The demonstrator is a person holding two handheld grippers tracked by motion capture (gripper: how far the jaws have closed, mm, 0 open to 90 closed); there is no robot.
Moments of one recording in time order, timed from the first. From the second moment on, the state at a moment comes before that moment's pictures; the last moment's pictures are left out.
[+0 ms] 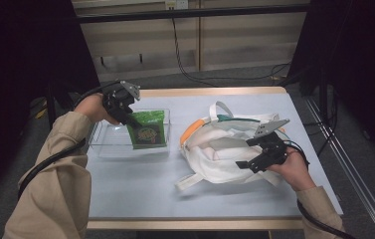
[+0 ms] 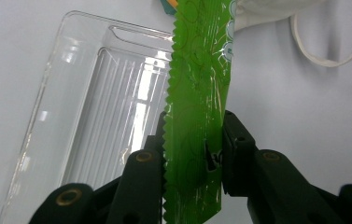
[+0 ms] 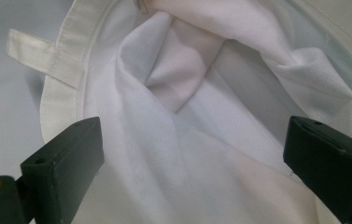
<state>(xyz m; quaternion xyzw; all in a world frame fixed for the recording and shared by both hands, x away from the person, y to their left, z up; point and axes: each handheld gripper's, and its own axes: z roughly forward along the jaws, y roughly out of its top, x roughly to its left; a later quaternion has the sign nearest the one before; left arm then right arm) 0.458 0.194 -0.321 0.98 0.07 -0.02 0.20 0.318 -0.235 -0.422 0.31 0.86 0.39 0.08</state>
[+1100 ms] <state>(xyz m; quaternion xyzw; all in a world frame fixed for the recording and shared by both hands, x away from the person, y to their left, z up) 0.448 0.209 -0.344 0.97 0.11 -0.02 0.22 0.313 -0.241 -0.423 0.31 0.86 0.39 0.08</state>
